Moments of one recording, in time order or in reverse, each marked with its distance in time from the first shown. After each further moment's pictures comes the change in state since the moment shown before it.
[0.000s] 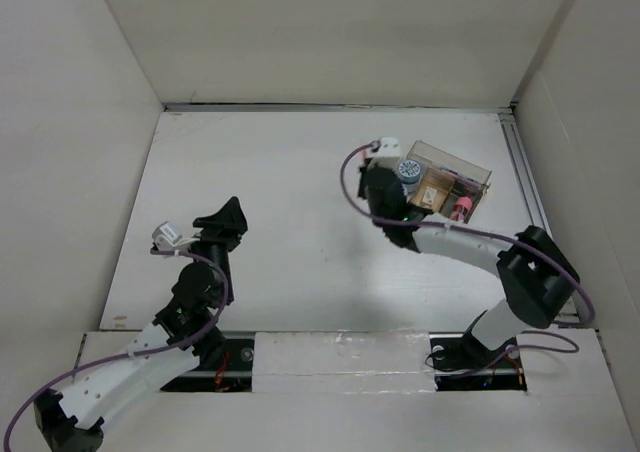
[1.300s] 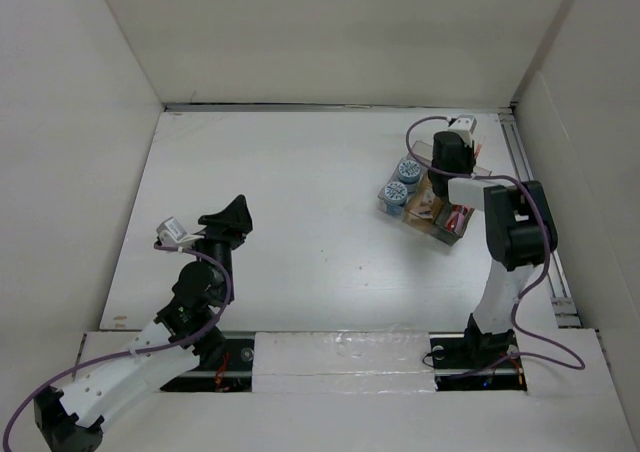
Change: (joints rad) left arm 0.000 0.037 0.005 0.049 0.082 0.037; right arm -0.685 0.341 0.155 0.051 0.208 -0.408
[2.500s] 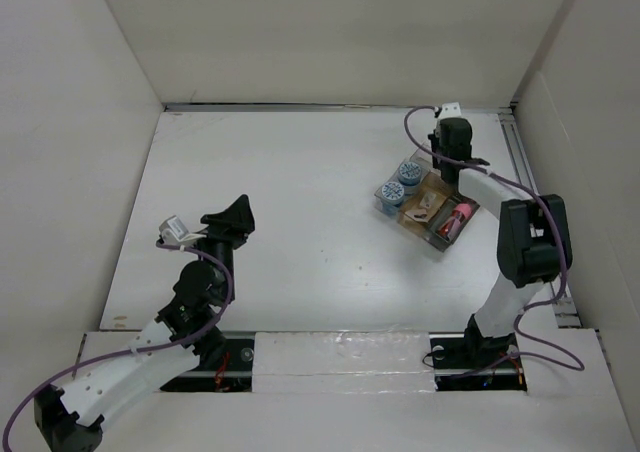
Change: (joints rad) left arm 0.000 0.013 0.000 0.012 0.026 0.000; right arm 0.005 -0.130 0.090 -0.335 -0.523 0.022
